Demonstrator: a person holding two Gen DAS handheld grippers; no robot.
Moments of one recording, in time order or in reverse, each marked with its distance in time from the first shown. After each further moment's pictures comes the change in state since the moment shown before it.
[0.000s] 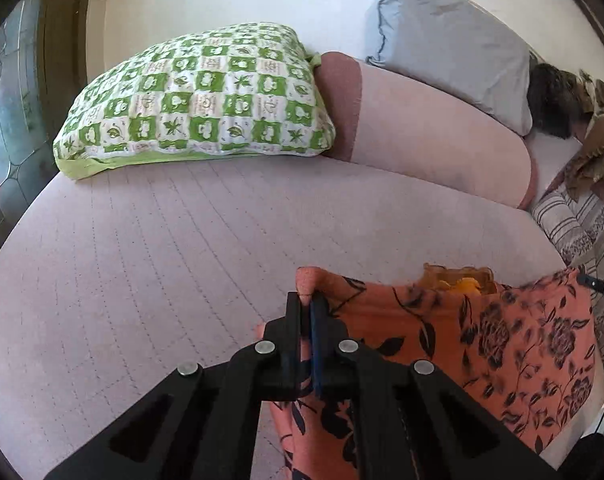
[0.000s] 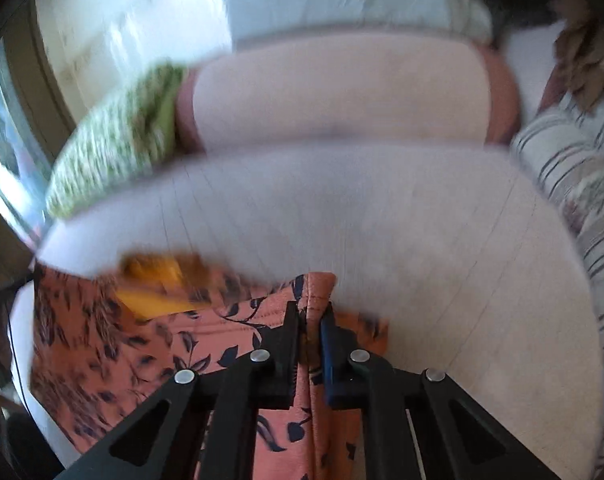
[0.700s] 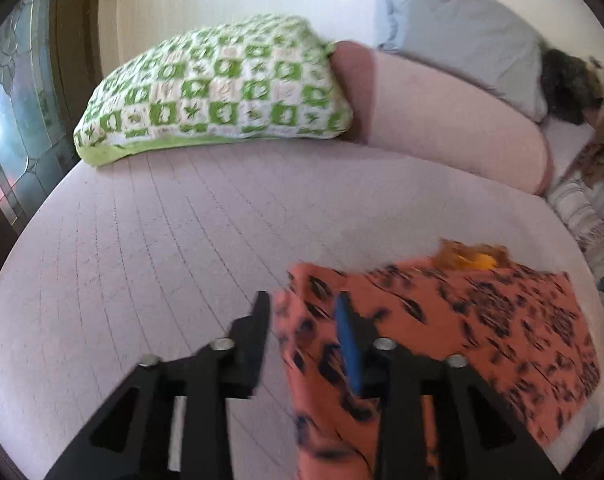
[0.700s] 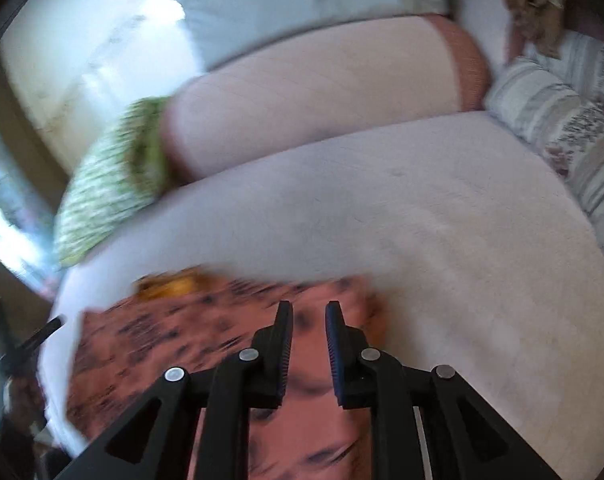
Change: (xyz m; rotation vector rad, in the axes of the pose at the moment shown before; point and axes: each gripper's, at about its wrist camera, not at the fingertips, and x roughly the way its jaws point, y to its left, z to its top) left arm -0.024 -0.010 -0.034 0.037 0.011 0.048; right arm -0.030 0.013 -0.046 0.089 0.024 0.135
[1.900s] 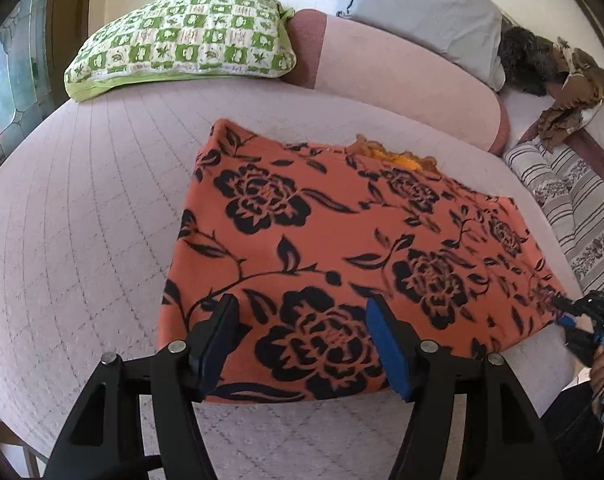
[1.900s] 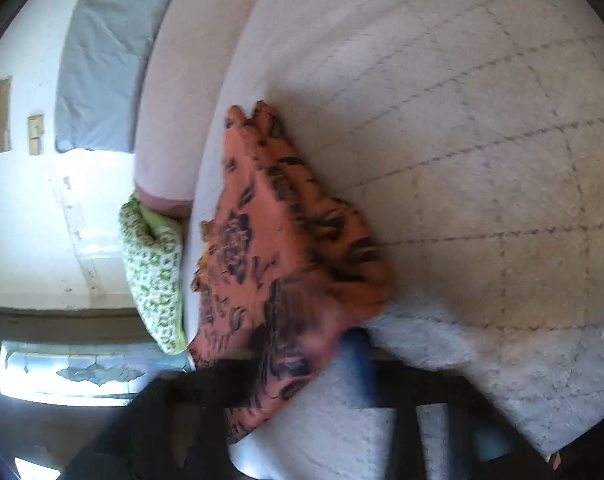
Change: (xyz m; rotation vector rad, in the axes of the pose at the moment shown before) left arm -0.031 -0.060 -0.108 -0.050 0.082 -0.082; right arm -0.017 -0.082 -0.171 0.877 0.045 0.203
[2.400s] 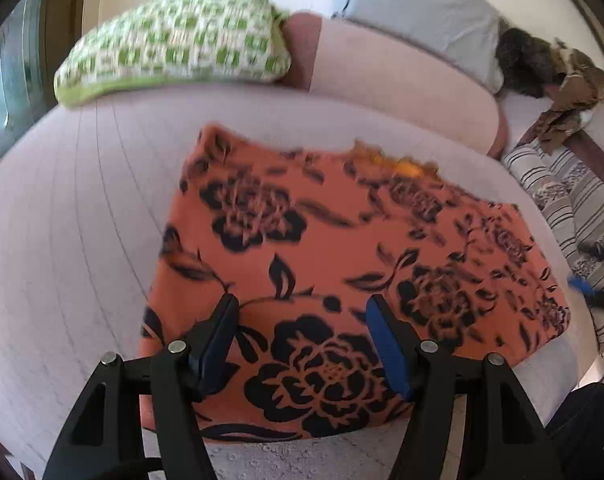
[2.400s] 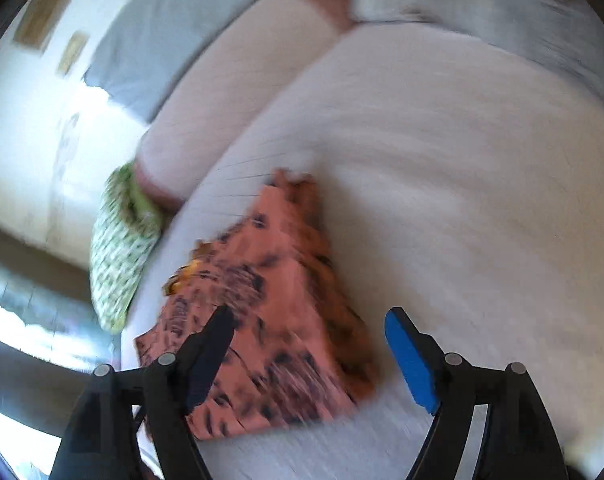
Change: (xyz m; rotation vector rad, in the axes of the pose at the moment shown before) left arm 0.023 -0.002 0.009 -0.008 -0.002 -0.025; right arm -0.001 0.083 0.072 -0.418 -0.032 -0.111
